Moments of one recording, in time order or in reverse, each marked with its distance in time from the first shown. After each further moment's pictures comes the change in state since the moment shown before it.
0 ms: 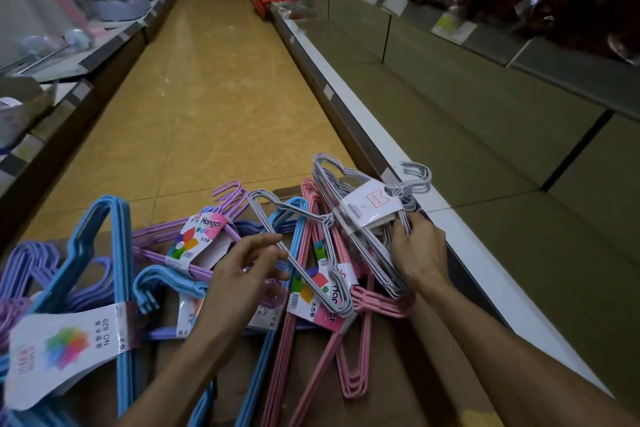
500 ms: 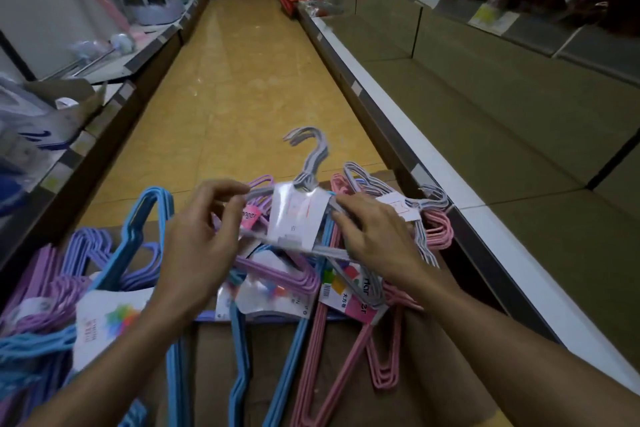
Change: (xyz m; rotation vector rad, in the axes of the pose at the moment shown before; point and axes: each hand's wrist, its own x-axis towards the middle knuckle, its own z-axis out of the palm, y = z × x) left_hand 0.010 0.035 -0.070 0.531 0.271 0.611; right_hand -0.033 -0.076 0.029 0.083 -0.226 -0.690
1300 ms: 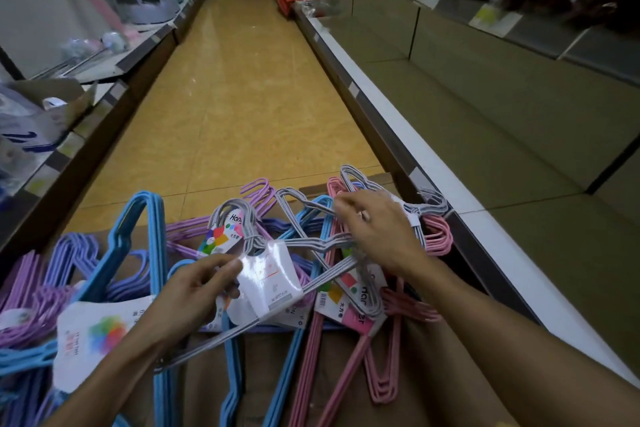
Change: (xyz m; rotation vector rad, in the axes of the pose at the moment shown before) left_hand -0.026 -0.068 0.001 -0.227 -0.471 -0.488; right_hand 0.017 0.011 -0.007 0.076 -0.080 0.183
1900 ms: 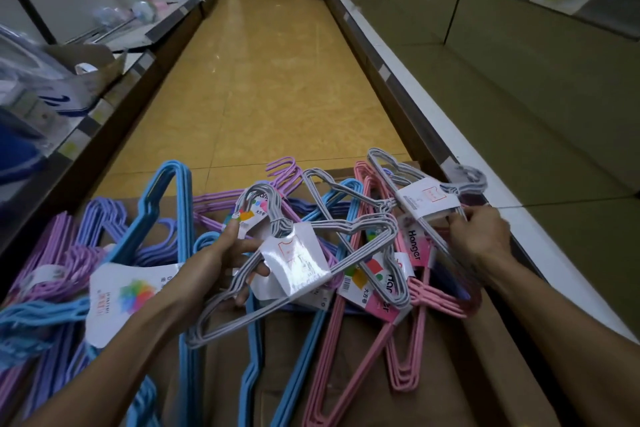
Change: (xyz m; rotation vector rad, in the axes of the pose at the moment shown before) left_hand 0.014 -0.026 -0.011 -0.437 -0.129 -0.405; right_hand -0.005 0.084 -0.020 -0.146 0.202 0.716
